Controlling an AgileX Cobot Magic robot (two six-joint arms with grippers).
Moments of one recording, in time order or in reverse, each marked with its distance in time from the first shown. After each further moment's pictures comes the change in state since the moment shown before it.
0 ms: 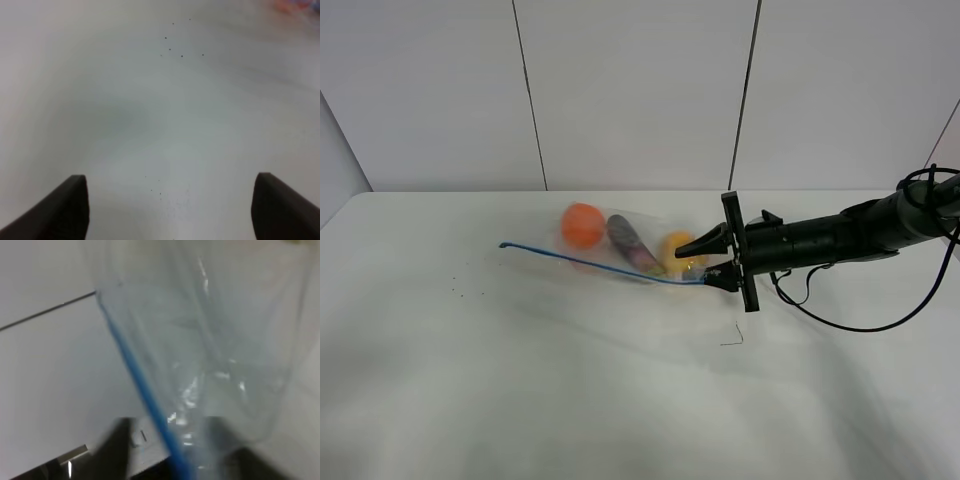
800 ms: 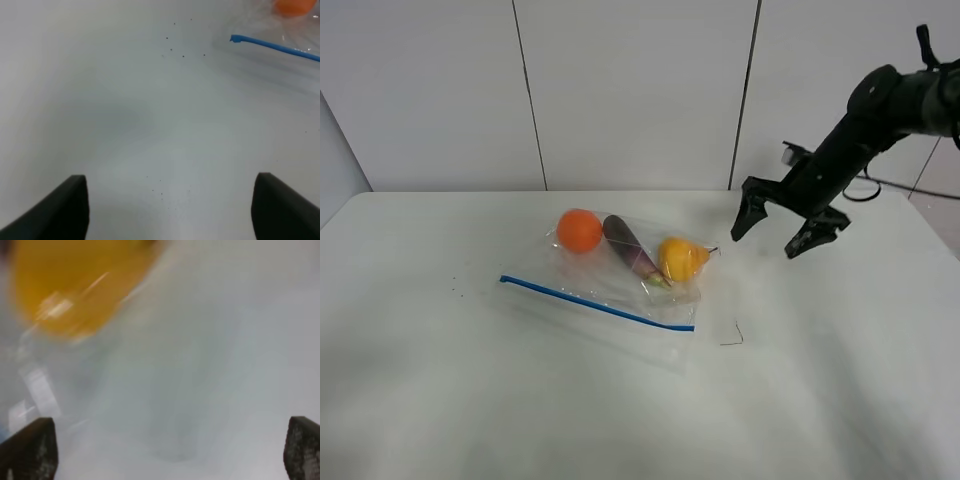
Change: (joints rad) left arm 0.000 0.000 0.000 0.003 0.000 0.000; right arm -0.004 -0.053 -0.577 -1.134 -0.022 0.501
